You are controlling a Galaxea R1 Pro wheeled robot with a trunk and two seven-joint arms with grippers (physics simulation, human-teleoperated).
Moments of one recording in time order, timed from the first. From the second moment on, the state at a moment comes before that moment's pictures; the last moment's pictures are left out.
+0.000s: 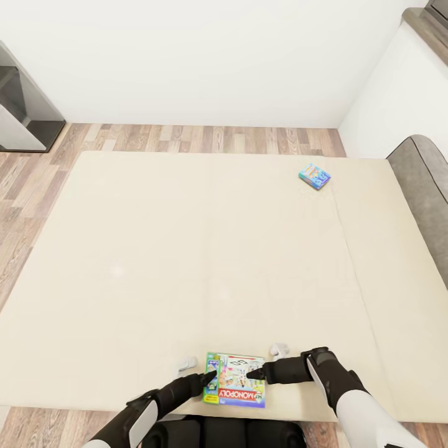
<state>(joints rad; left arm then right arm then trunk) -0.51 -0.04 -0.19 -0.39 0.52 0.11 -0.57 -0.66 0.02 -0.23 -0.46 0.39 0.57 0.92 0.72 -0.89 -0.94</state>
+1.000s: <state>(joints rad) -0.47 -0.01 -0.18 -0.44 0.53 0.09 -0.56 -0.66 0.05 -0.24 -0.46 0.37 0.58 0.93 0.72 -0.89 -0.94</state>
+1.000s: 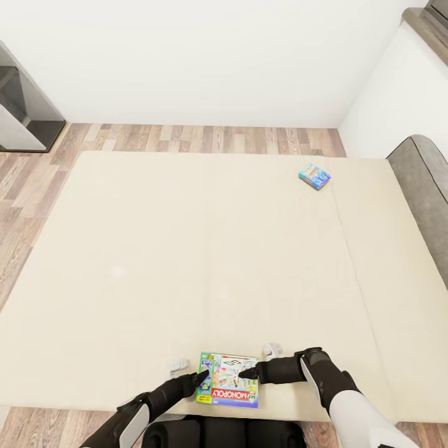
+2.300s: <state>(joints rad) -0.48 -0.01 -0.19 -0.43 0.52 0.10 -0.56 -0.67 0.03 -0.24 -0.46 0.39 0.57 1.00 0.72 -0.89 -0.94</state>
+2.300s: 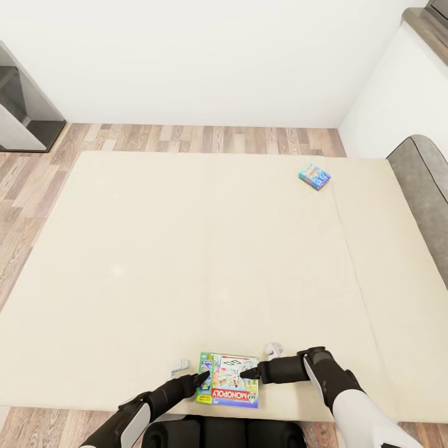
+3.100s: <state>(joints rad) -0.48 -0.01 -0.19 -0.43 0.52 0.10 -0.61 -0.67 0.03 -0.23 -0.46 0.39 0.57 1.03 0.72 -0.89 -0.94</state>
